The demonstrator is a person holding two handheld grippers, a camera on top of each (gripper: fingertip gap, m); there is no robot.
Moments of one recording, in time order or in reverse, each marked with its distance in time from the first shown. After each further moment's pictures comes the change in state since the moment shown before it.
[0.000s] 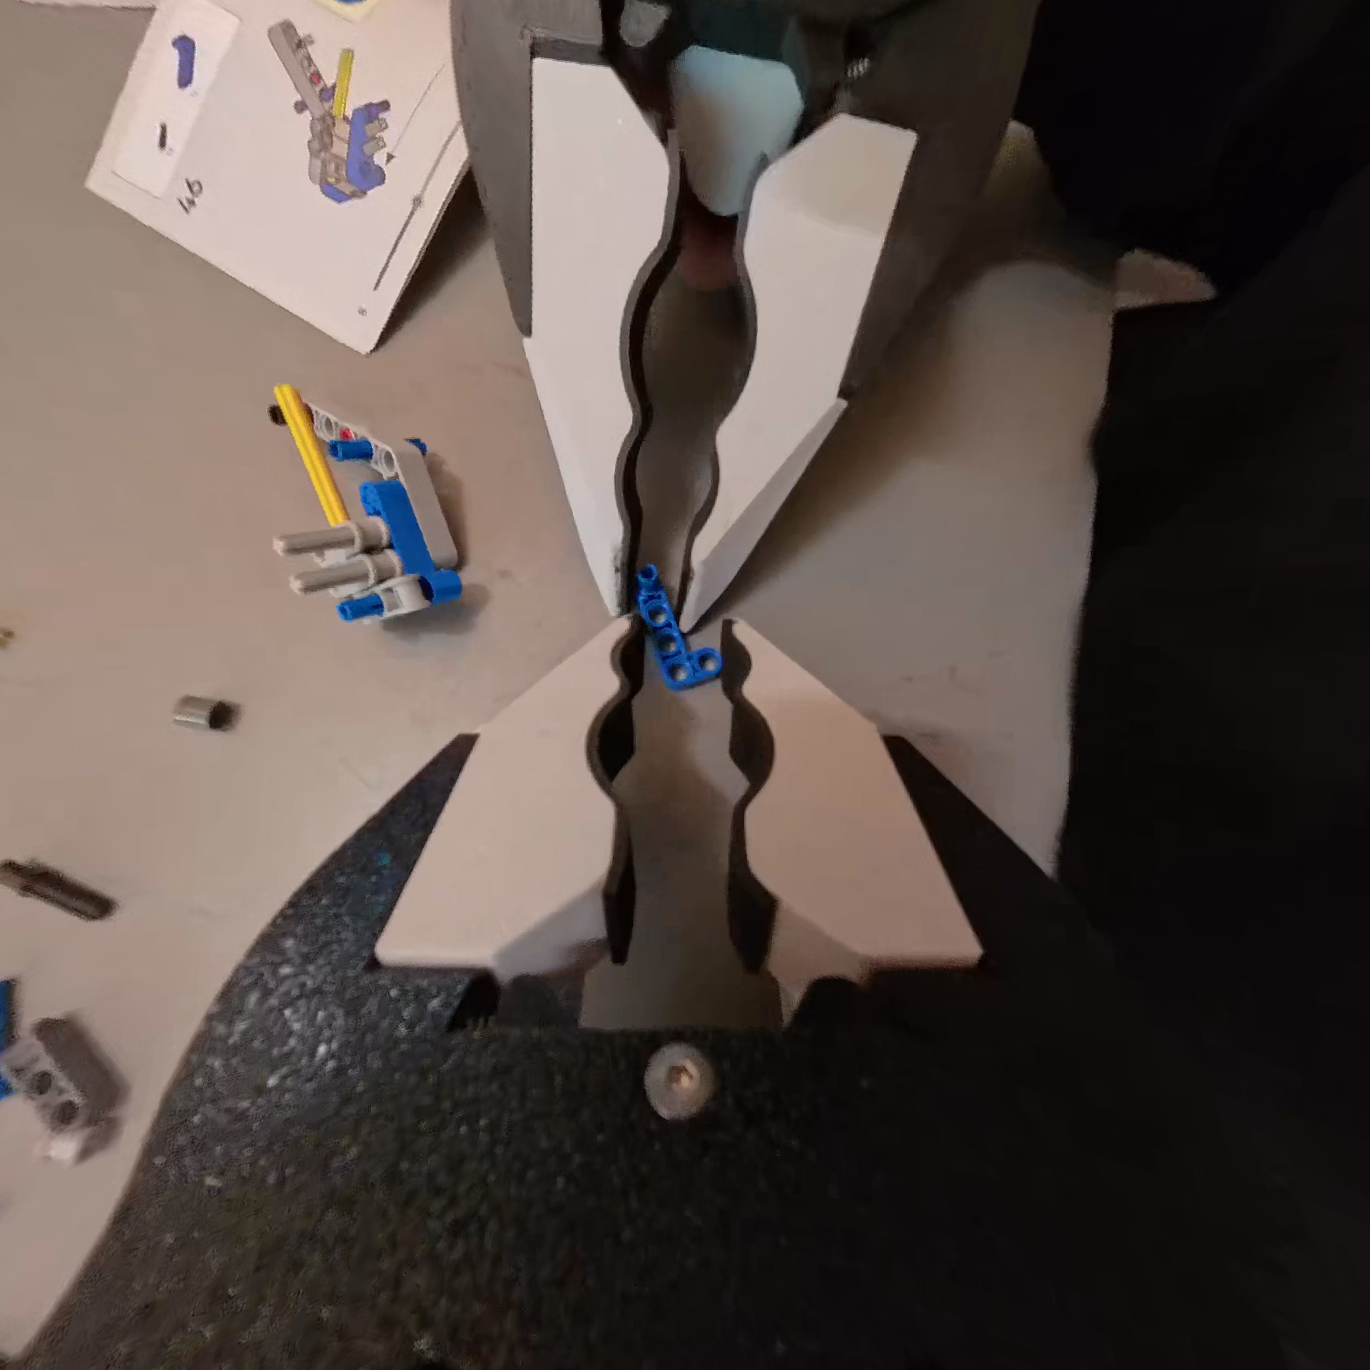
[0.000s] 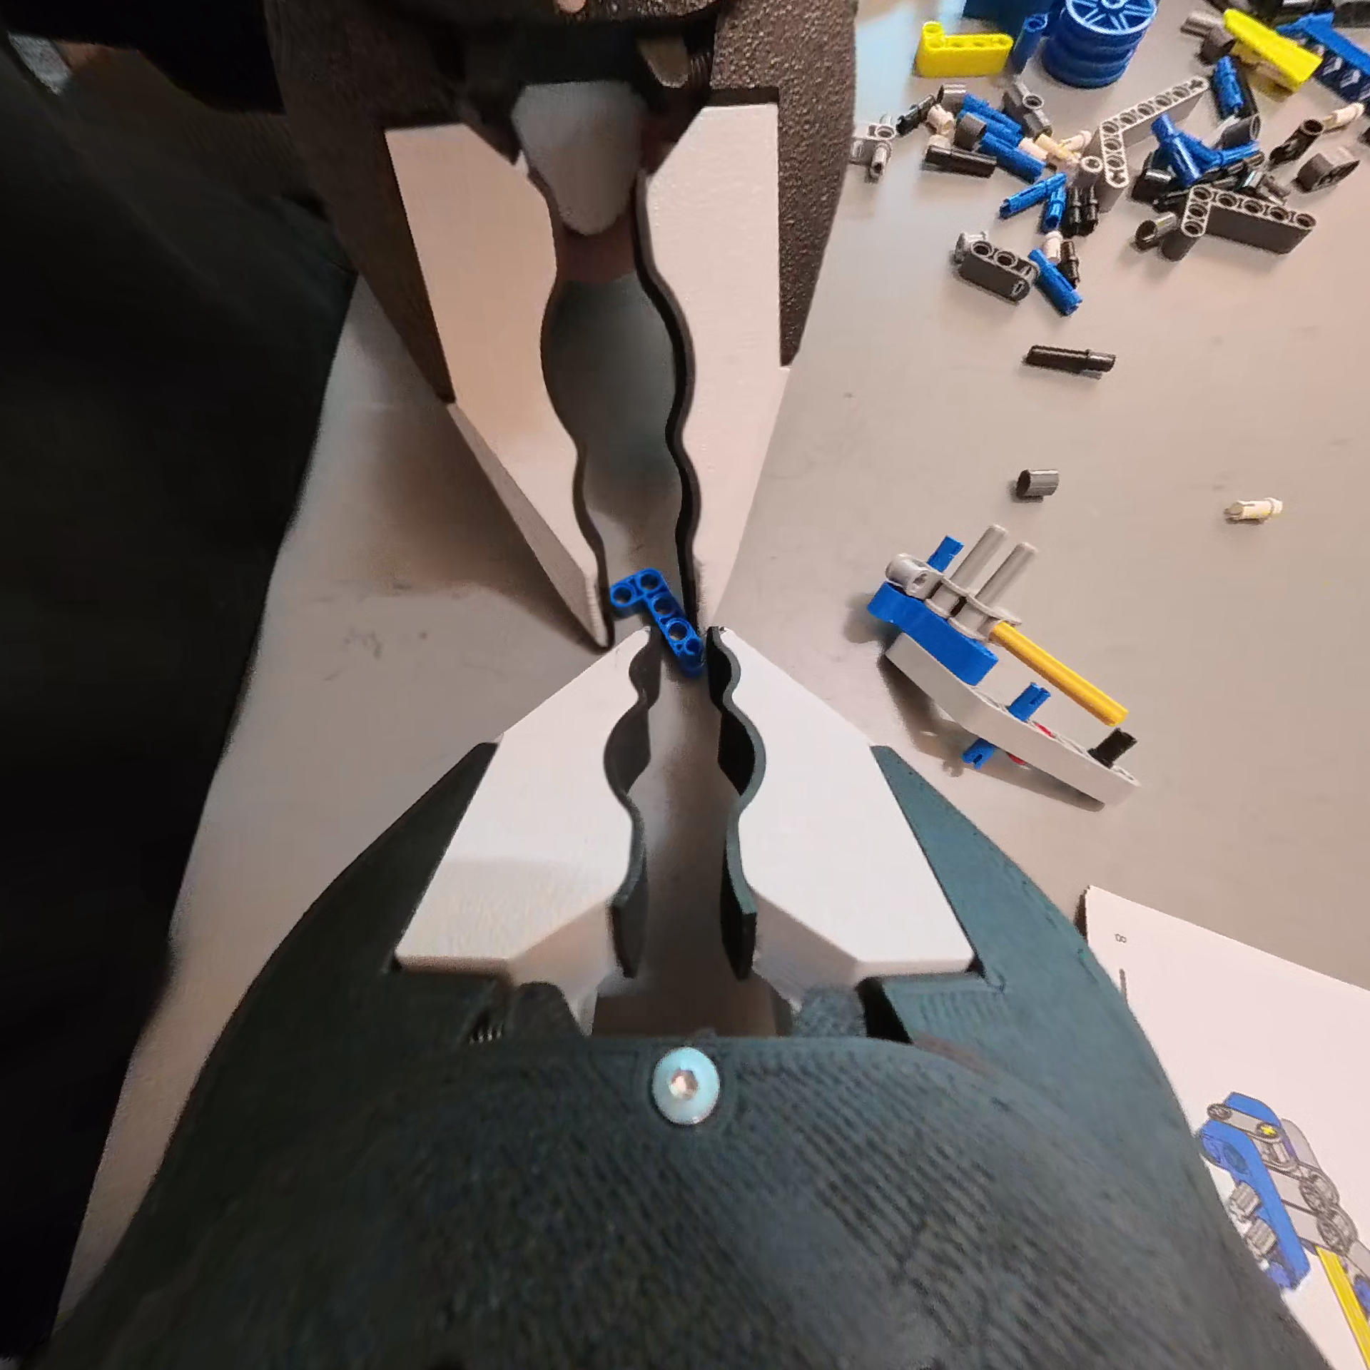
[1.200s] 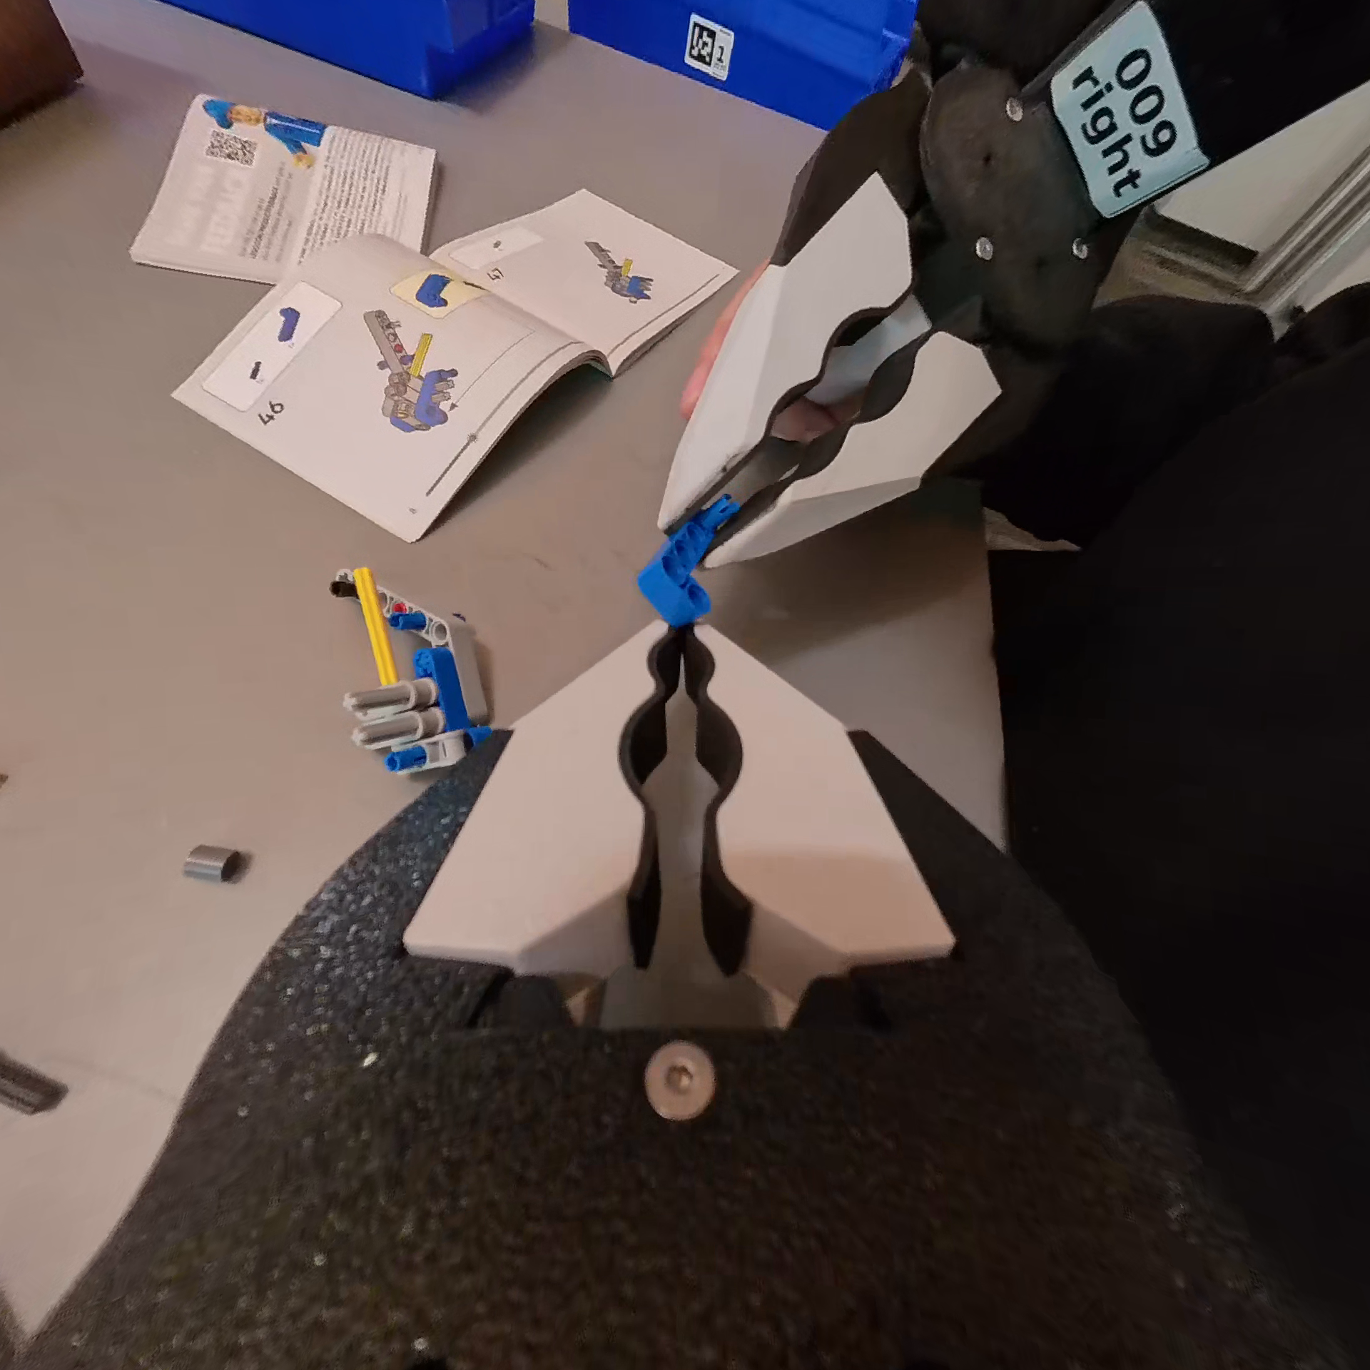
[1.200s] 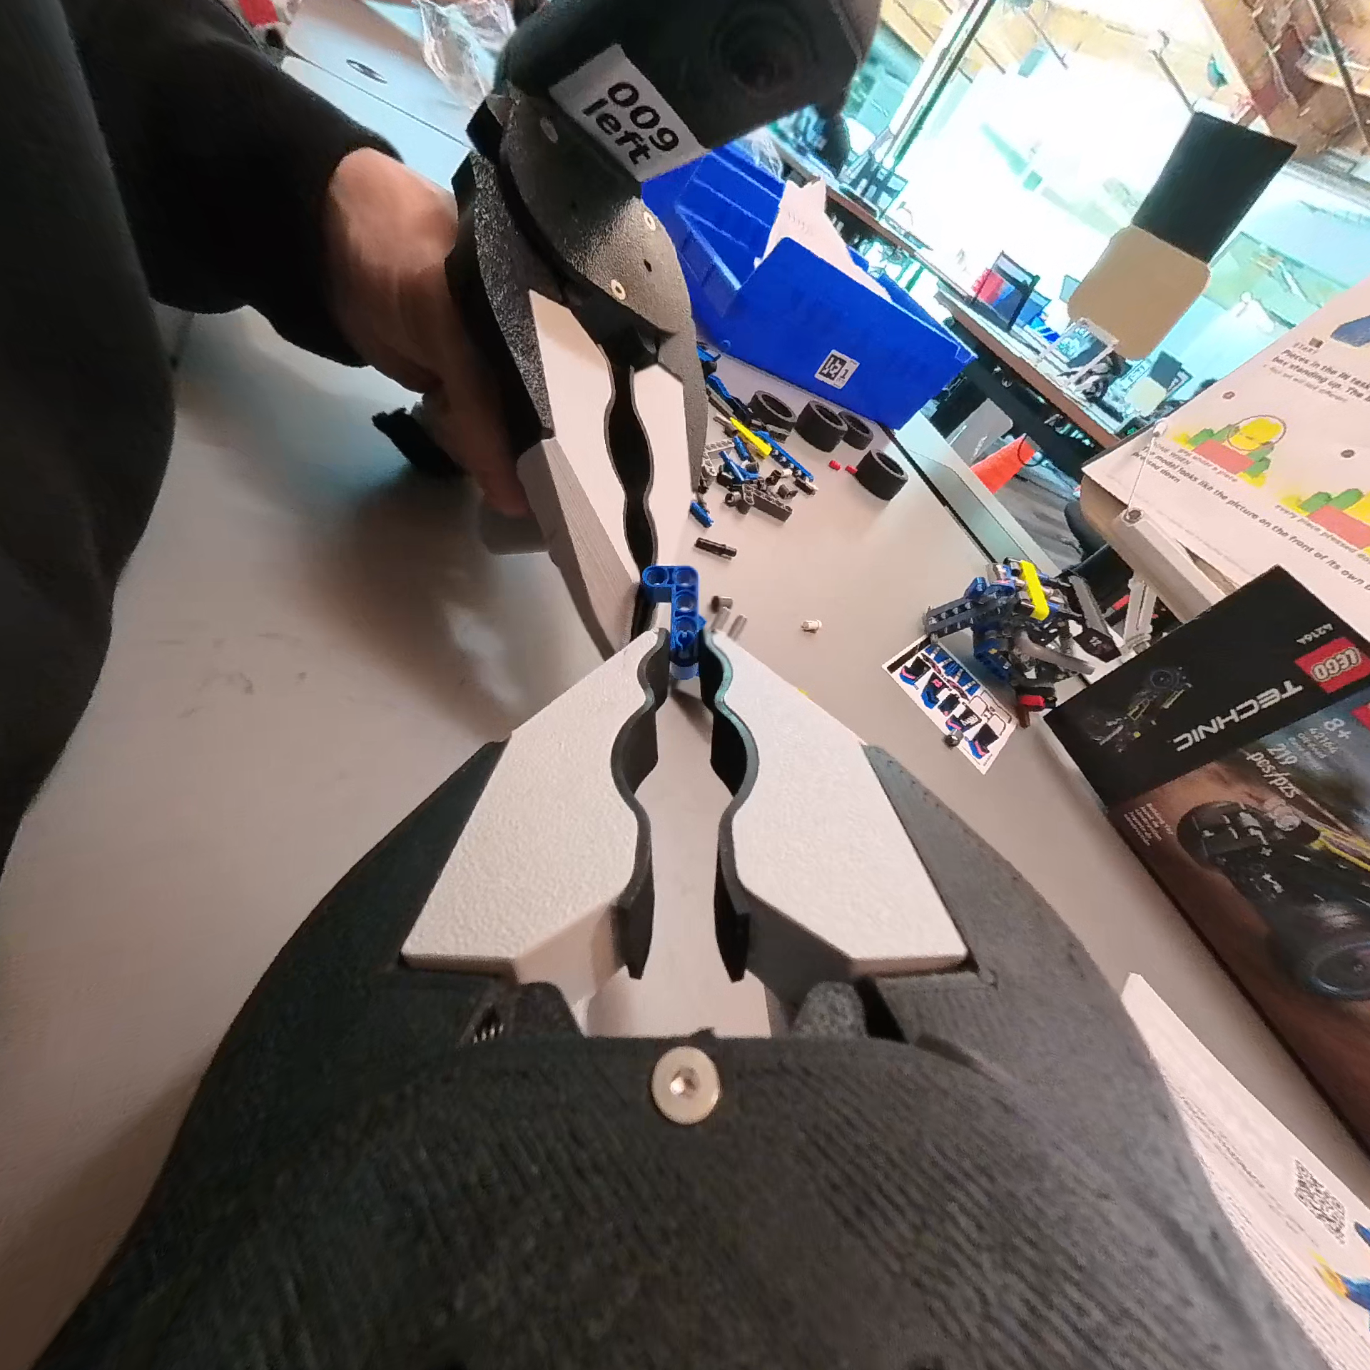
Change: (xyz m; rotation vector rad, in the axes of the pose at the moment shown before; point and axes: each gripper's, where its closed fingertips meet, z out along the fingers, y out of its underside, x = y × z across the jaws) left arm -0.007 -0.050 -0.005 0.282 0.108 -0.117; right arm 0.013 -0.028 -0.068 0.350 0.571 -0.253
